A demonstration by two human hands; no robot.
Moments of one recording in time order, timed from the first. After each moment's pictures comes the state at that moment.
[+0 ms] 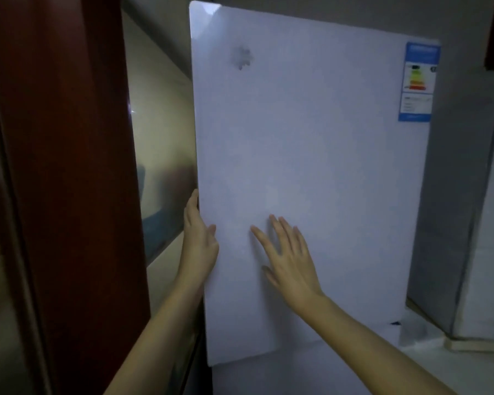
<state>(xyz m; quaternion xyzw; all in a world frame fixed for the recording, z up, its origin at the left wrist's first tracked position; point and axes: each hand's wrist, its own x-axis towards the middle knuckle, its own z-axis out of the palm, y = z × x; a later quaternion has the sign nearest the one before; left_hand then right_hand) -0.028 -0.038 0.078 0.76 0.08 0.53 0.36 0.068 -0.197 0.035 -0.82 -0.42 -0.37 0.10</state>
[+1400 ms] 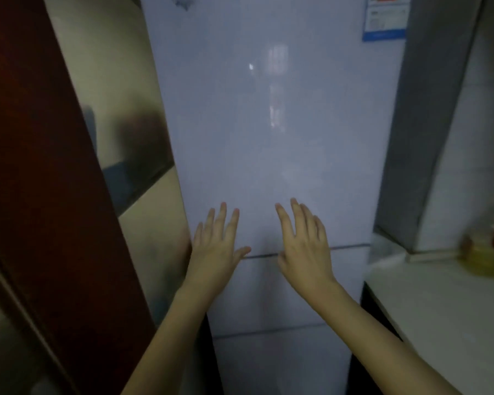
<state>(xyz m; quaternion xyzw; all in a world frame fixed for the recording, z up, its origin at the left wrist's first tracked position) -0.039 -0.091 -0.039 0.95 0.07 0.29 -0.02 0.024 -0.266 -0.034 -0.91 -0.29 -0.28 0.13</state>
